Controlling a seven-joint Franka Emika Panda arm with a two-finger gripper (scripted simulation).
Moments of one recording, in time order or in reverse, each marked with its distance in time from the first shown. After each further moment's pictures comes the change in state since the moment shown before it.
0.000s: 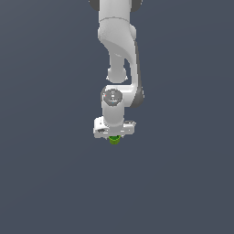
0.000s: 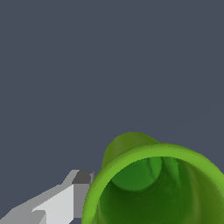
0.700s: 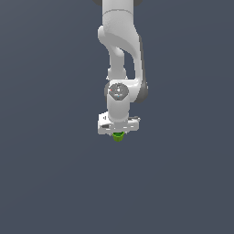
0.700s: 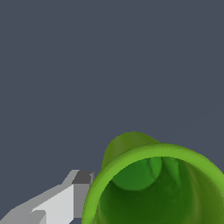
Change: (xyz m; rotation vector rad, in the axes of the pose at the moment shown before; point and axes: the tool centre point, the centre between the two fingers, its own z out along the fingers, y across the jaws) arm -0.008 -0.021 -0.018 0.000 -0.002 0.001
